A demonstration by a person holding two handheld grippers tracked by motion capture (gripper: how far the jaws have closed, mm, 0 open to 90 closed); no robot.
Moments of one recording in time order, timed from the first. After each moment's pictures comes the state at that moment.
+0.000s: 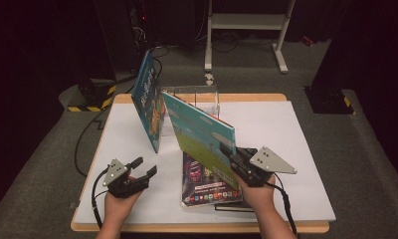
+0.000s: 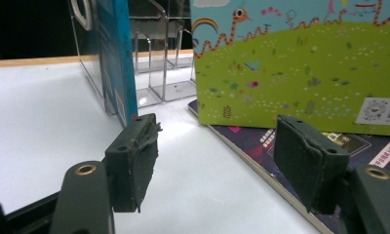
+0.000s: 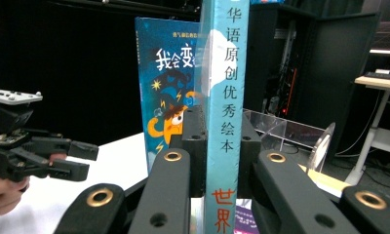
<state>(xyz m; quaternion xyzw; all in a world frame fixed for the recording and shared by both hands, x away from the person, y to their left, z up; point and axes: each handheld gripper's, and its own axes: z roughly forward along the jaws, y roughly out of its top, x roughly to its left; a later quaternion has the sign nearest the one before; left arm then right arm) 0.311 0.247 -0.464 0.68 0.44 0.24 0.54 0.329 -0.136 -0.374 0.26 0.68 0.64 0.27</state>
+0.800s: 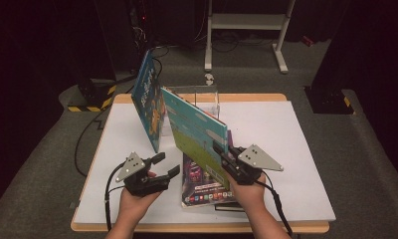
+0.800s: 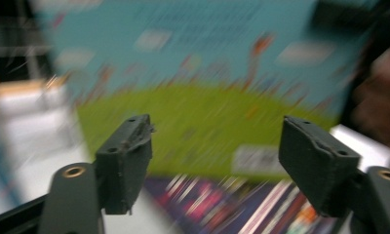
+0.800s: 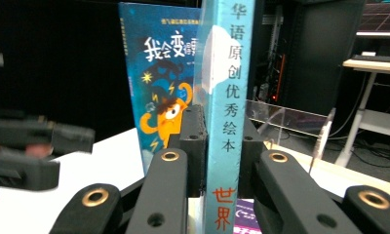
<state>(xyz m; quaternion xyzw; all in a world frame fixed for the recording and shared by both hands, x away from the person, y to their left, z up) 0.304 0.180 -0.396 0.68 0.35 0.18 0.61 0.333 -0.113 -0.377 0.29 0.68 0.62 0.27</state>
